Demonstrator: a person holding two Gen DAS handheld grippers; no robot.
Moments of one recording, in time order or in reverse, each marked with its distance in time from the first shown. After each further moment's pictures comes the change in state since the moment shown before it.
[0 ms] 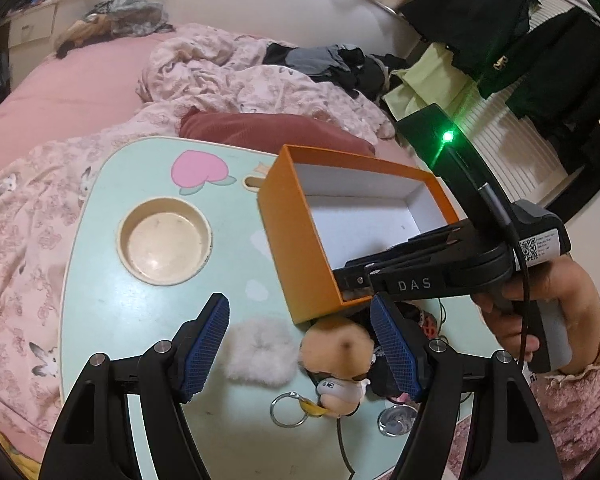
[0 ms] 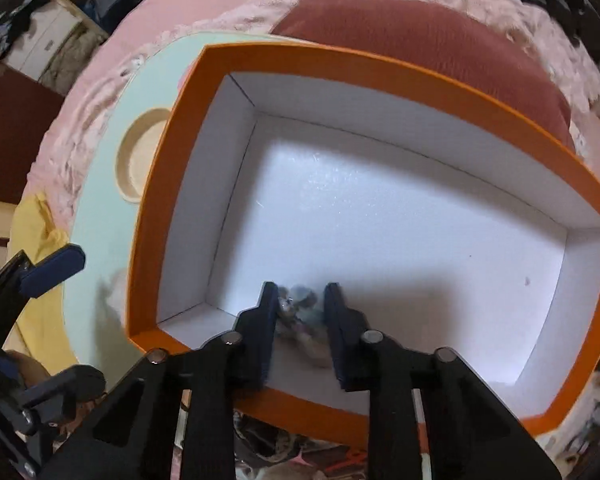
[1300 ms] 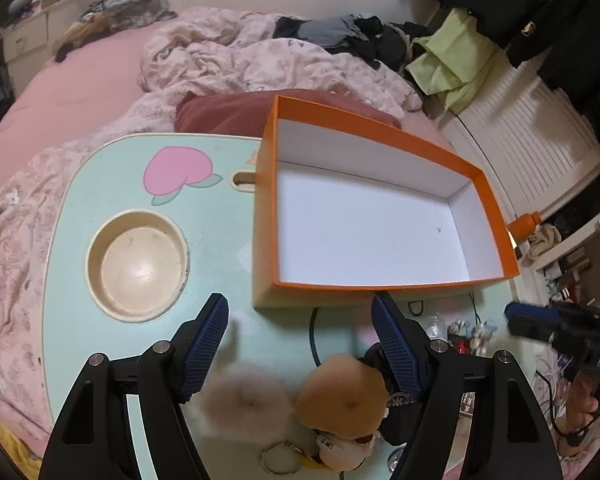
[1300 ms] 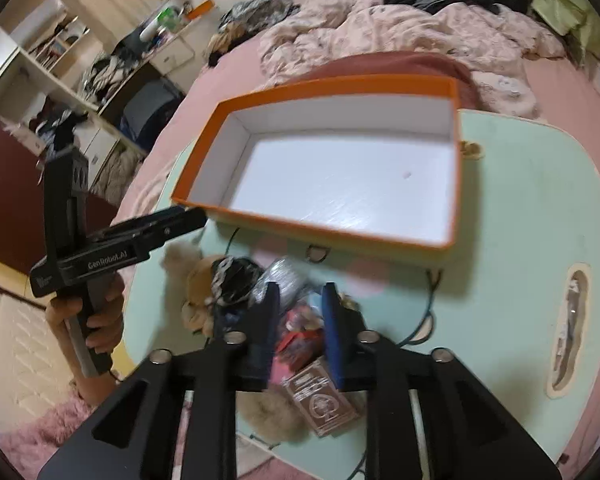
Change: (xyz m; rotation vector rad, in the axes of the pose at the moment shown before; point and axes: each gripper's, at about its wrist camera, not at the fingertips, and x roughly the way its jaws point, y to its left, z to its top) left arm 0.052 -0.023 0.025 0.029 0.097 0.112; right arm -0.065 -0.074 -0.144 0.225 -0.423 0.224
